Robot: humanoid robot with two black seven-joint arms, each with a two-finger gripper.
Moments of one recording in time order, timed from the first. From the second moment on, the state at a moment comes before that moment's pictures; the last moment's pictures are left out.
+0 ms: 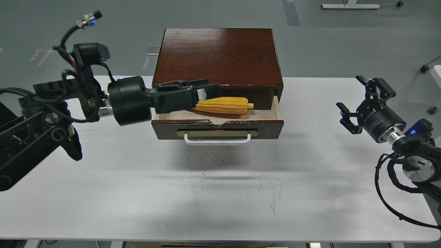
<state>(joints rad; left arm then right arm) -0.66 0.58 -0.88 -1.65 1.62 -0.49 -0.49 0.65 -0.66 0.33 0.91 0.06 0.33 0.49</state>
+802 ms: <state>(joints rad) -0.49 0.46 -0.62 -1.59 1.59 -0.42 -0.30 0.63 -0.66 0.33 0.92 0.05 0.33 0.49</state>
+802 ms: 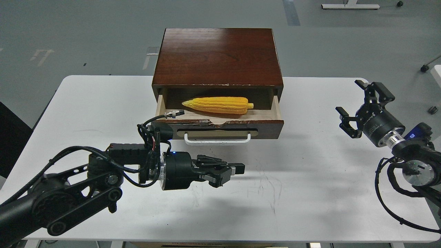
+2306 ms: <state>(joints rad) -0.46 0.43 -0.70 -1.38 1.22 -0.36 -0.20 0.60 -0.66 0.33 0.92 0.04 0.33 0.49</state>
